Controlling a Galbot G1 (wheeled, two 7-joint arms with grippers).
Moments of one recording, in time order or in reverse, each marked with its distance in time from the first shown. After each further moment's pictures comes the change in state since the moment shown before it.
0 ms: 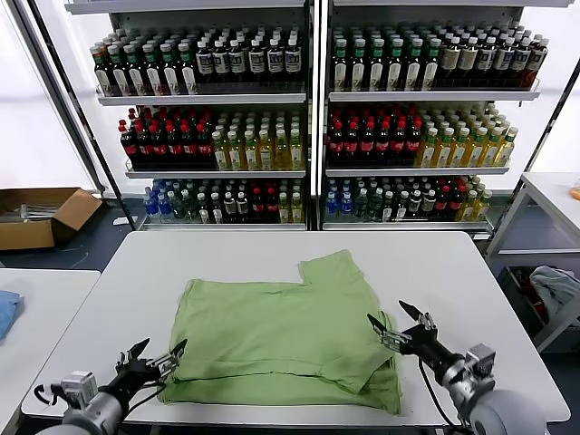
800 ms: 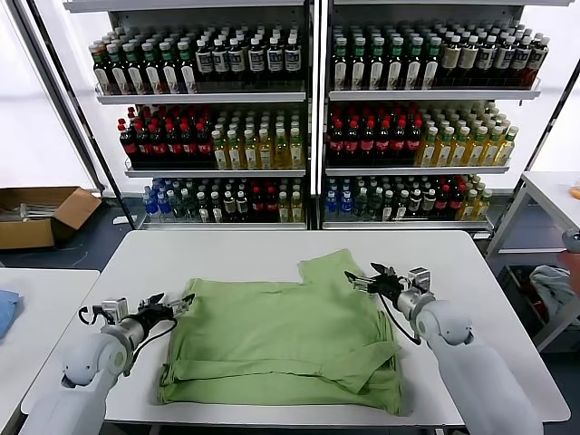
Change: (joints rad) left arm -0.538 0.156 0.283 0.534 -0.075 -0.012 -0.007; right arm 0.571 0.096 -0.322 -0.541 -0.019 -0.096 0.019
